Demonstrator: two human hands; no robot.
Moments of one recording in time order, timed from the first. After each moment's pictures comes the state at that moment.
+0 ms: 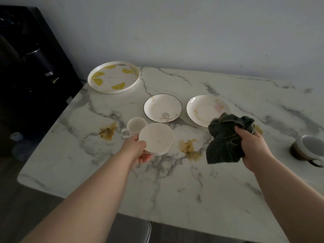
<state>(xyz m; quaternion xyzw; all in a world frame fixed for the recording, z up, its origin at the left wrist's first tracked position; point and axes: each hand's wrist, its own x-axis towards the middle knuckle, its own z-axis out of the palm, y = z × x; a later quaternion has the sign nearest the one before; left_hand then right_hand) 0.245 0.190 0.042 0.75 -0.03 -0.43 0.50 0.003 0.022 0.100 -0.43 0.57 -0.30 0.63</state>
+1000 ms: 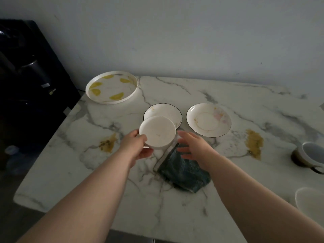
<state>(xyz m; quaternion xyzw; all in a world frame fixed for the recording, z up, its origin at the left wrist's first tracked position) 0.276 0.160 0.071 0.73 -0.08 -0.42 0.53 0.114 0.050 0.075 -0.56 0.47 -0.09 0.68</state>
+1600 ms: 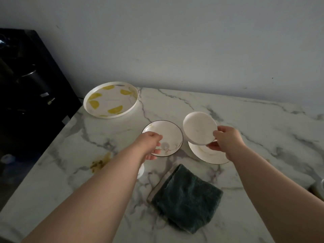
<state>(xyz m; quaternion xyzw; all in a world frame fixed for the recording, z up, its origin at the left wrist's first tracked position) 0.301 0.060 0.089 0.76 -0.13 -0.46 0.43 0.118 -0.105 0.079 -0.55 0.58 -0.21 0.57</state>
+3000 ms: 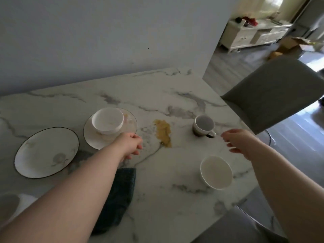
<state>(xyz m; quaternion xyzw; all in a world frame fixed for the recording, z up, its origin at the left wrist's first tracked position) 0.108 -0.064 0.040 0.72 -0.39 -0.53 0.20 -0.233 -0.090 0.095 -0.41 0.80 -0.16 0.40</state>
